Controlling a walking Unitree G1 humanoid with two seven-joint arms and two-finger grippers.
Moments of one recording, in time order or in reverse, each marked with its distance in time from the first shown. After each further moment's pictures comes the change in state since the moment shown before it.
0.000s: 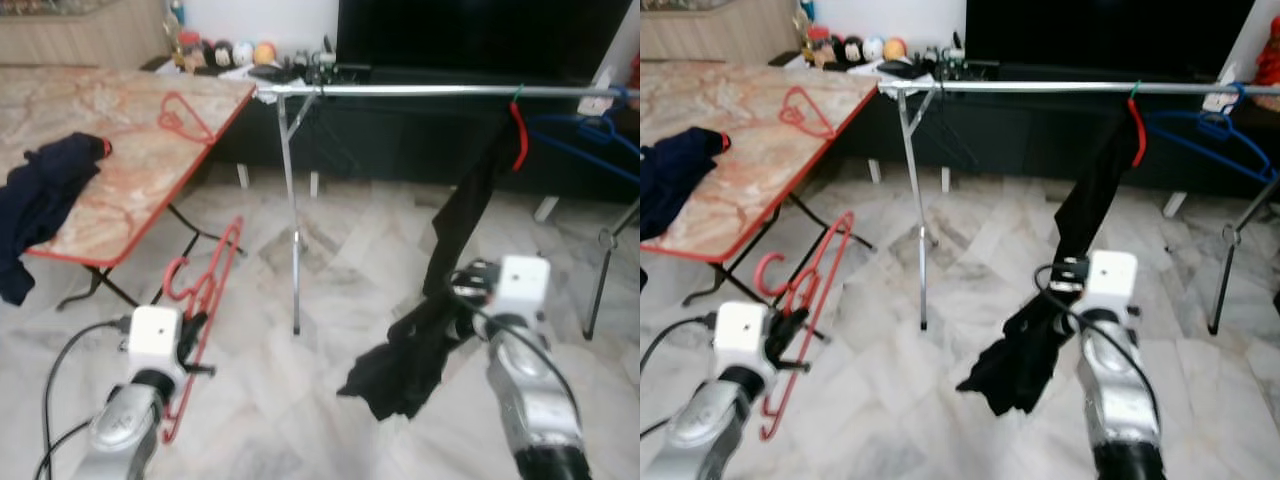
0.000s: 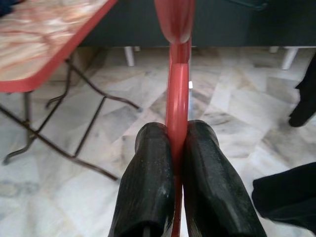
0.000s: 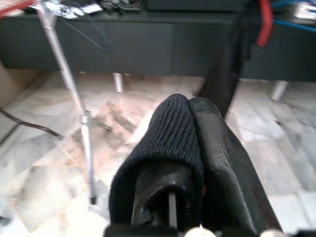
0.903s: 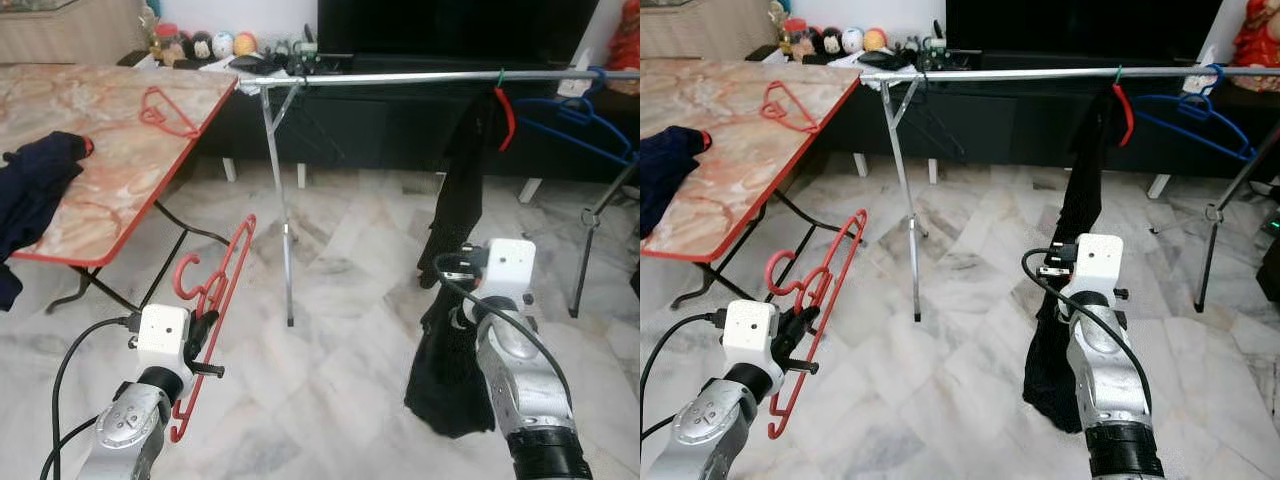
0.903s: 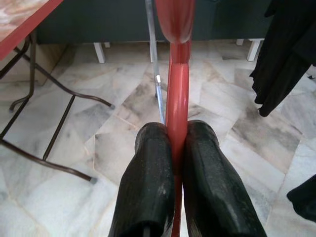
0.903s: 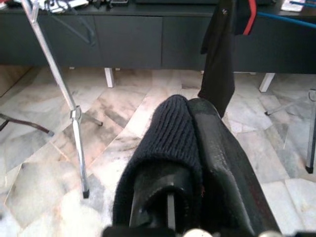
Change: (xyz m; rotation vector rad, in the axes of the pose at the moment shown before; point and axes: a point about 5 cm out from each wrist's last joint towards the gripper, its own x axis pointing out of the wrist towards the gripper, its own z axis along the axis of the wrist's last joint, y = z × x) left arm 0.001 -0.014 0.004 -0.017 -0.011 -0.067; right arm 0.007 0.004 0.009 -0.005 0.010 0.006
